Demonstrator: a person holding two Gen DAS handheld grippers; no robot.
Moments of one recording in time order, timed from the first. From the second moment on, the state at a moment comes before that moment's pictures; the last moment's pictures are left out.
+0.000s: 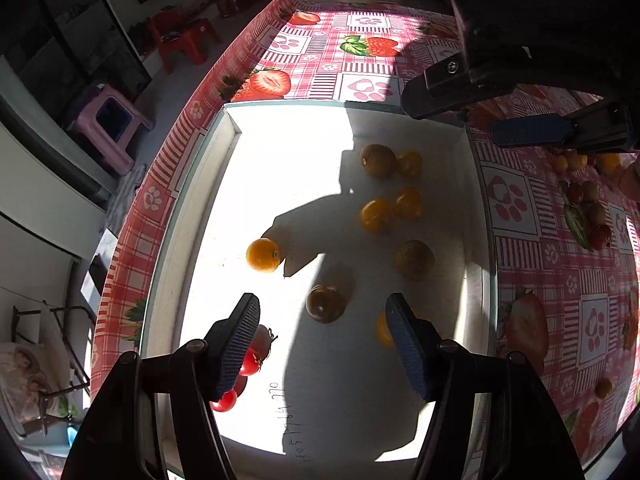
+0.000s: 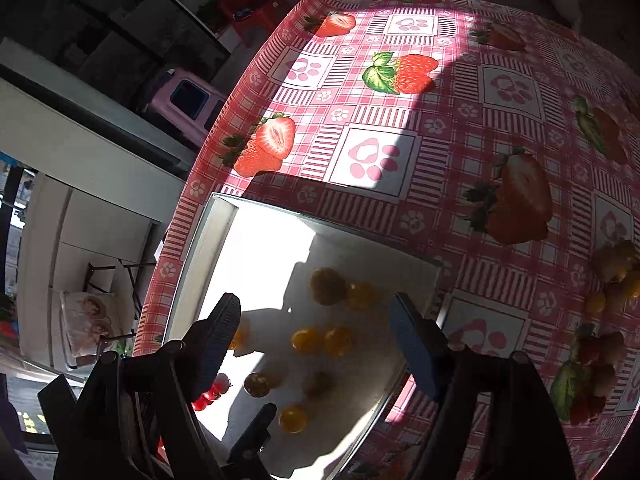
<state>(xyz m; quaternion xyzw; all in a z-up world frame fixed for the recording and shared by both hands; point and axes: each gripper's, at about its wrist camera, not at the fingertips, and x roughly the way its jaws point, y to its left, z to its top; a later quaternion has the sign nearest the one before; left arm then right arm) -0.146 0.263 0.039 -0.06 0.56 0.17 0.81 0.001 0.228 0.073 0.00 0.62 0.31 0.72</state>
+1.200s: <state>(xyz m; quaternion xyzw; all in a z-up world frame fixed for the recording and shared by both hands) 0.003 0.106 0.019 0.00 0.57 -0.01 0.82 -0.031 -0.029 0.032 -0.02 0.62 0.14 0.77</state>
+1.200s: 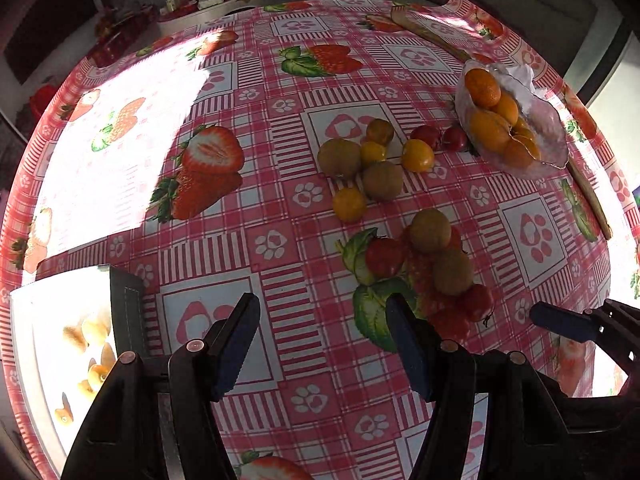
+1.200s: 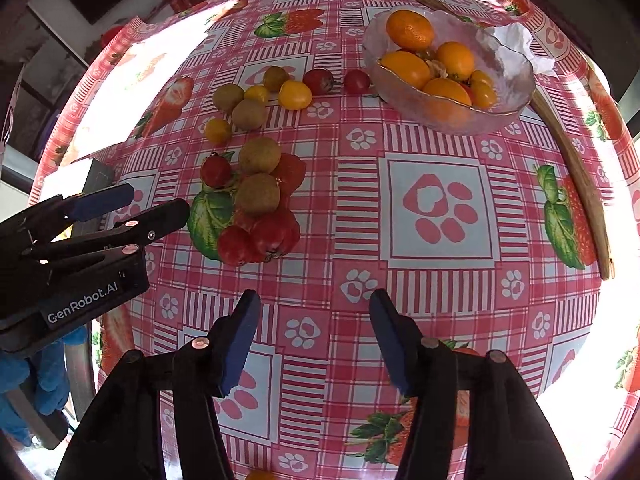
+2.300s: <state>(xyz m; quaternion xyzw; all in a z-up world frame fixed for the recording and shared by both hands) 0.009 0.101 0.024 -0.03 0.57 -0.01 0.82 -0.009 -0.030 0.033 0.03 0.60 0.20 0.78</state>
